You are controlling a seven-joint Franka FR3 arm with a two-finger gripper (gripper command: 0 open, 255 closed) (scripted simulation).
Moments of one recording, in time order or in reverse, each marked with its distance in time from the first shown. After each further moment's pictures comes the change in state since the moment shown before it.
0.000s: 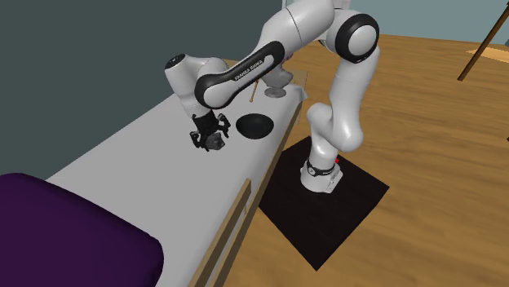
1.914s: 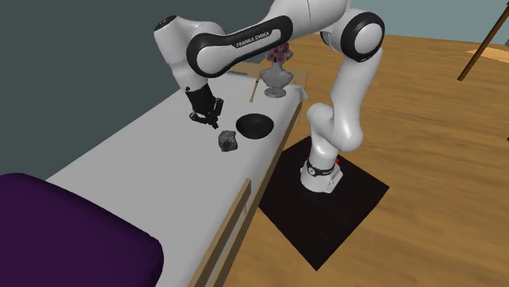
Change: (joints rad) arm 0.004 -0.048 0.011 0.190 -0.005 -0.236 -0.003
